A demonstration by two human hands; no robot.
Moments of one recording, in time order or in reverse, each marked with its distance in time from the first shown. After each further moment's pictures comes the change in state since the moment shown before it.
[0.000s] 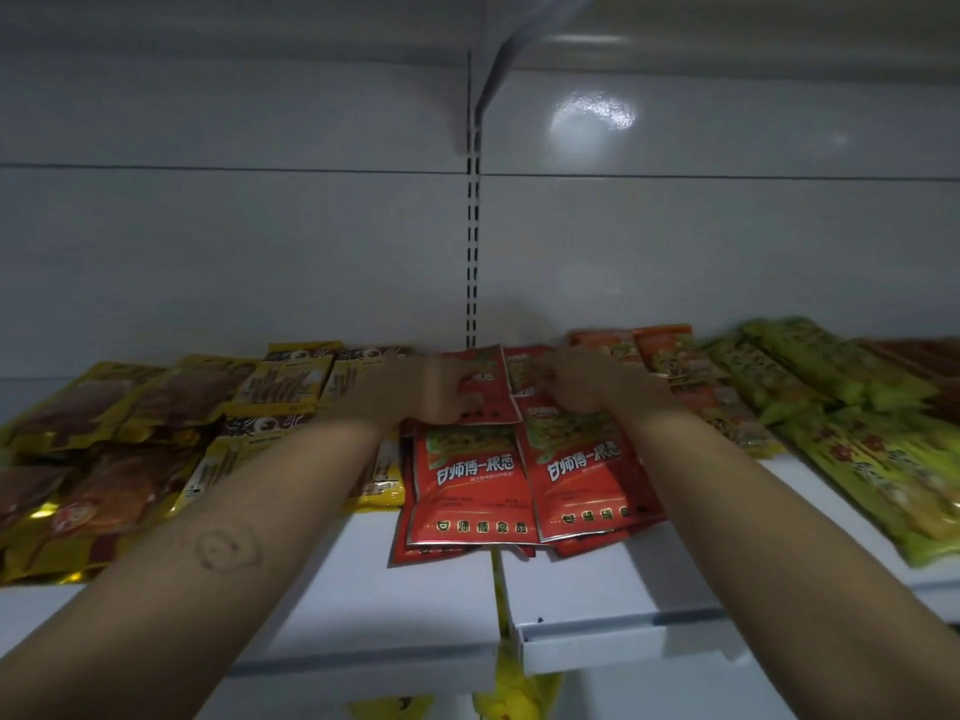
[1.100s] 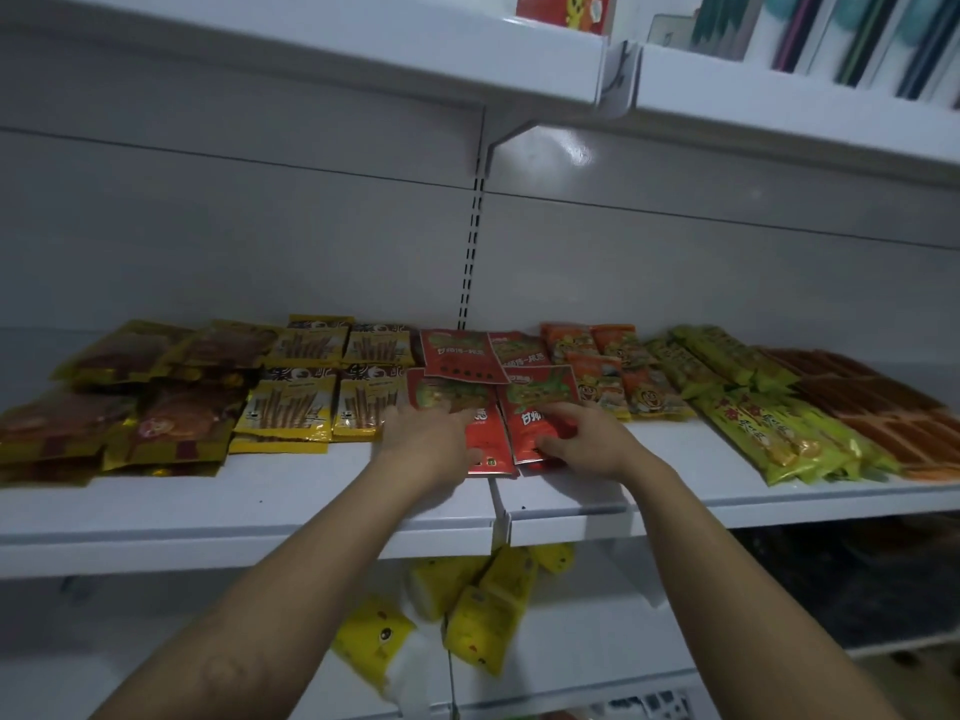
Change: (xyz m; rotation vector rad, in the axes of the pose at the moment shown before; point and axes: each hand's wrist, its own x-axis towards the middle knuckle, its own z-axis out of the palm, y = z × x) left_hand -0.128 0.044 0.056 0.015 0.062 -0.132; right_hand -0.155 -0.040 0.042 0.323 0.096 0.227
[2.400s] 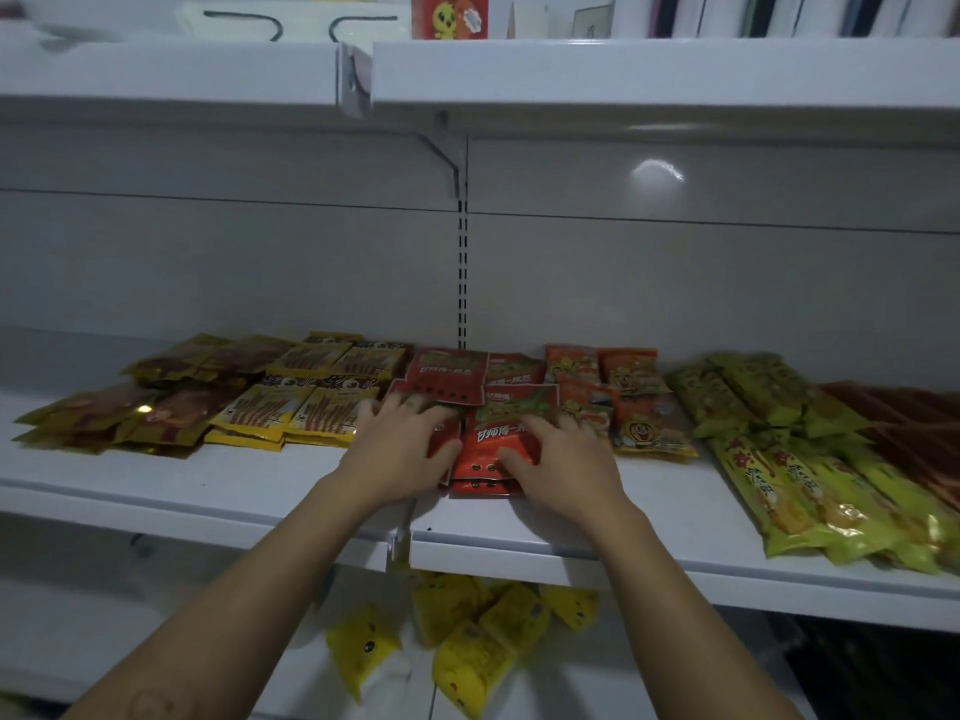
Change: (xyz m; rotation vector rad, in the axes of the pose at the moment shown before) left_hand 0.005 0.070 0.002 -0.019 0.380 -0.126; right_hand 0.011 0.056 -0.014 -0.103 0.135 -0.262
